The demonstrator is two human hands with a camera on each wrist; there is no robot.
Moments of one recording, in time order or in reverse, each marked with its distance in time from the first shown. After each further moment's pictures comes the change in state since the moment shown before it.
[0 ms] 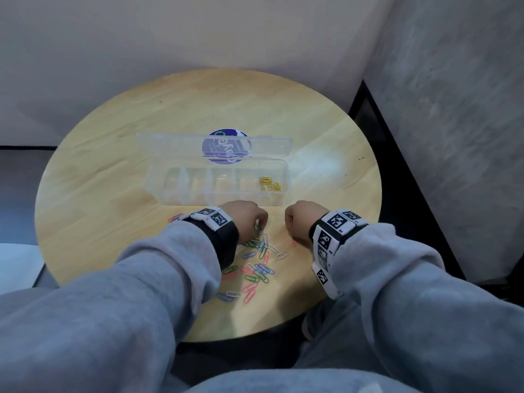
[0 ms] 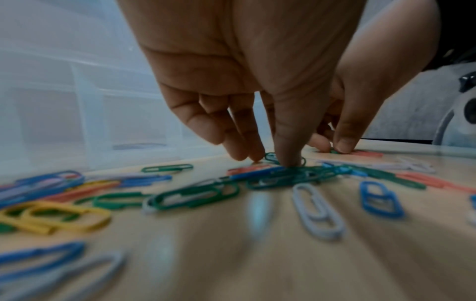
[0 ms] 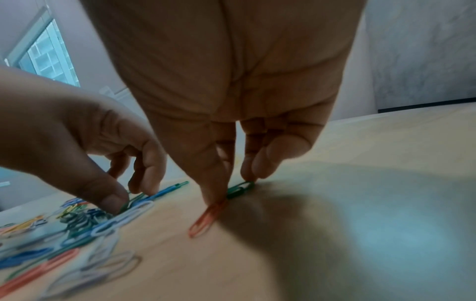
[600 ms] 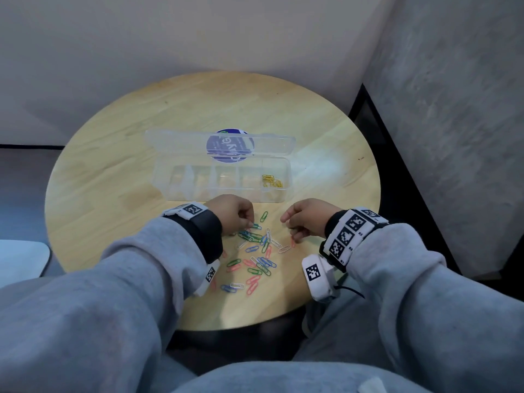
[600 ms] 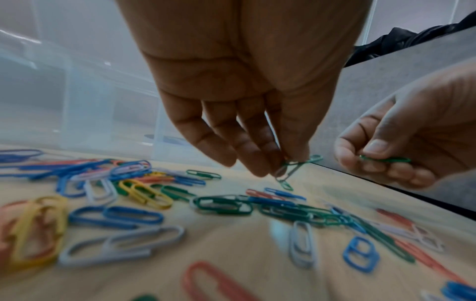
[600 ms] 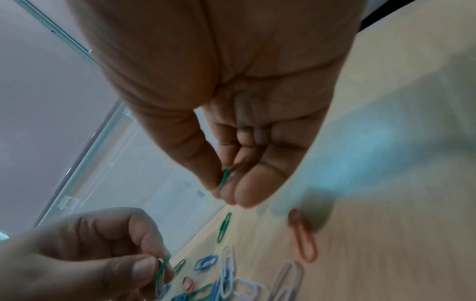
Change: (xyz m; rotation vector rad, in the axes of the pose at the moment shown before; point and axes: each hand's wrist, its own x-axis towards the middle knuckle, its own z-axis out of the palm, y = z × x) left_hand -0.025 -0.019 -0.002 -0.383 0.120 -0.114; right_hand -0.015 0.011 0.007 1.077 -0.118 0.037
